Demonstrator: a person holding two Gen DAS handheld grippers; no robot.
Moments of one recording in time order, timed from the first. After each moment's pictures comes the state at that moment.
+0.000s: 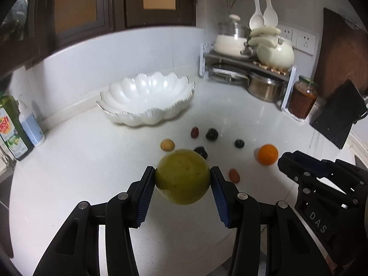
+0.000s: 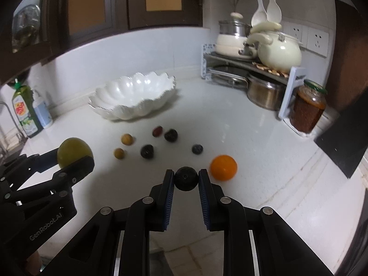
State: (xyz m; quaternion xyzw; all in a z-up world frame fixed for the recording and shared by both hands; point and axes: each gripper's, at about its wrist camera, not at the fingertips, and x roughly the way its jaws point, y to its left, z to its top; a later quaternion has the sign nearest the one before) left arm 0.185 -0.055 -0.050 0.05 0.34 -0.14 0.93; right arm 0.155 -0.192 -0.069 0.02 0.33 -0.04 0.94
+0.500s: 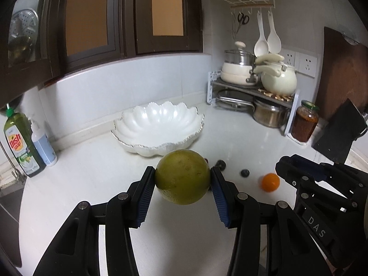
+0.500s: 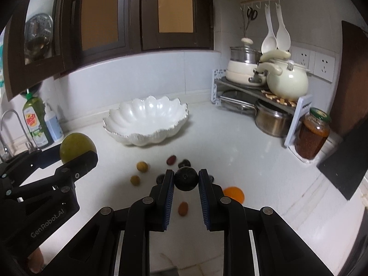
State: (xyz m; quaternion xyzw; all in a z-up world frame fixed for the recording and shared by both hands) left arm 0.190 -0.039 -0.010 0.05 0.28 -0.13 0.95; right arm 0.160 -0.172 -0.030 0.01 0.28 -0.02 0.96
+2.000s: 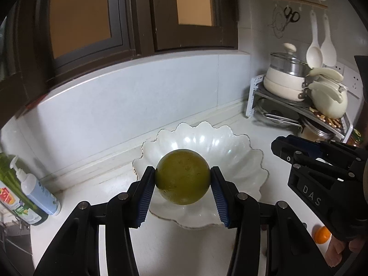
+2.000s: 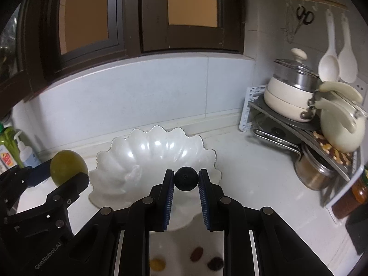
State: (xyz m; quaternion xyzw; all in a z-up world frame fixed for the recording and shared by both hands) left arm 0.402 0.004 0.011 0.07 0.32 -0.10 0.94; right arm 0.397 -0.129 0.007 0.00 0.31 -0.01 0.95
